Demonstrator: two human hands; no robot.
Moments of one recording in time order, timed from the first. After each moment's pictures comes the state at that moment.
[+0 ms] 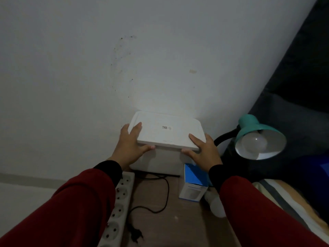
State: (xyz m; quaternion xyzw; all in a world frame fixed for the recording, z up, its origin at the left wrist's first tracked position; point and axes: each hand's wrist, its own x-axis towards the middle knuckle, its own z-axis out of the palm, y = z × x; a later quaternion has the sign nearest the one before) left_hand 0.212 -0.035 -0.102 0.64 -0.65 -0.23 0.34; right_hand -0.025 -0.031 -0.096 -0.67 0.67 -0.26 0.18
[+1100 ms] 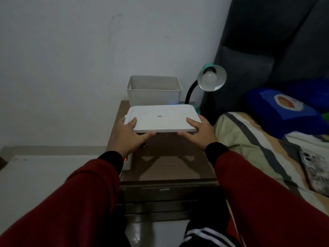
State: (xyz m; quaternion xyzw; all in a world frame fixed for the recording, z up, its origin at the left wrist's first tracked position) left_hand 0.195 0.227 -0.103 0.67 -0.65 -0.20 0.30; right_hand -0.040 0.235 -0.094 -0.66 0.69 -0.26 0.16
